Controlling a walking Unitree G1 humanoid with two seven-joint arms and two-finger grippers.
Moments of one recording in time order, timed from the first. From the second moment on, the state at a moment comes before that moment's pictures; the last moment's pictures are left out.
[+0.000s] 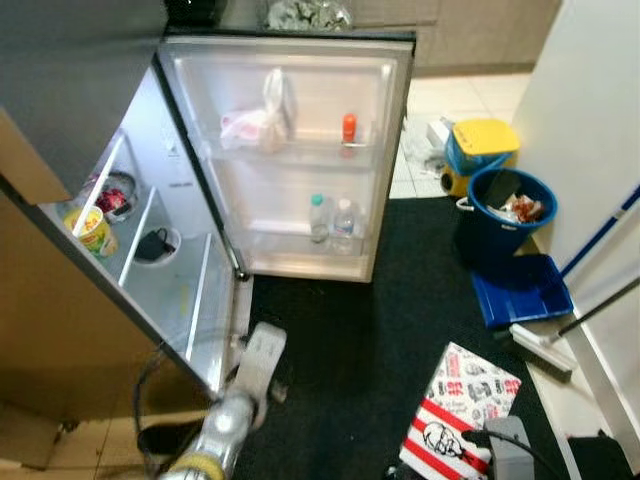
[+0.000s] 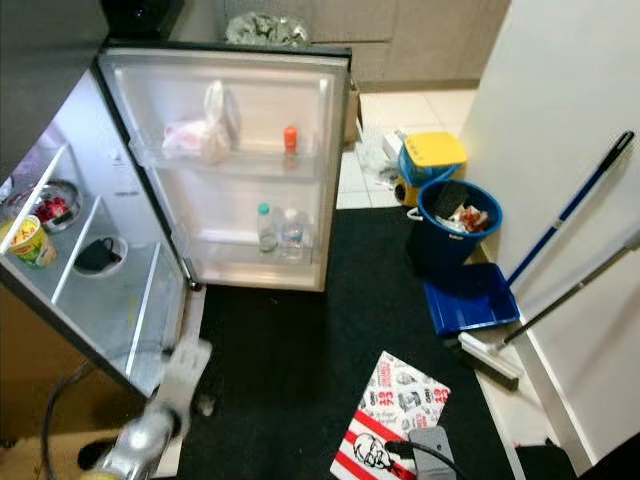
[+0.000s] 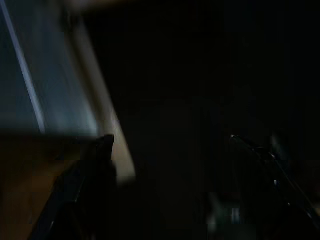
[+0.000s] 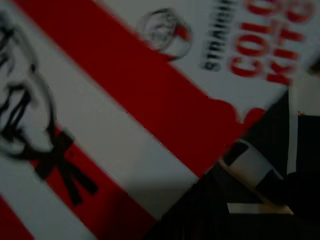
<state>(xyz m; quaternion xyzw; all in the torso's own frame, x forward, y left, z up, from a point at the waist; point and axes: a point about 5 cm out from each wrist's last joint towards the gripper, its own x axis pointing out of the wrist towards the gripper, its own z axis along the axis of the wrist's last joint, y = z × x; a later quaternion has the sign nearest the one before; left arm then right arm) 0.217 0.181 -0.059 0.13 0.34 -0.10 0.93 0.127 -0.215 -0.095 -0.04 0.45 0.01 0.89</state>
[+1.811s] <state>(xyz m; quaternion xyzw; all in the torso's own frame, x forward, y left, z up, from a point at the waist) 0.190 0.198 -0.073 0.17 0.39 -0.08 0.90 0.122 -0.231 -0.095 -0.03 0.46 -0.05 0.89</state>
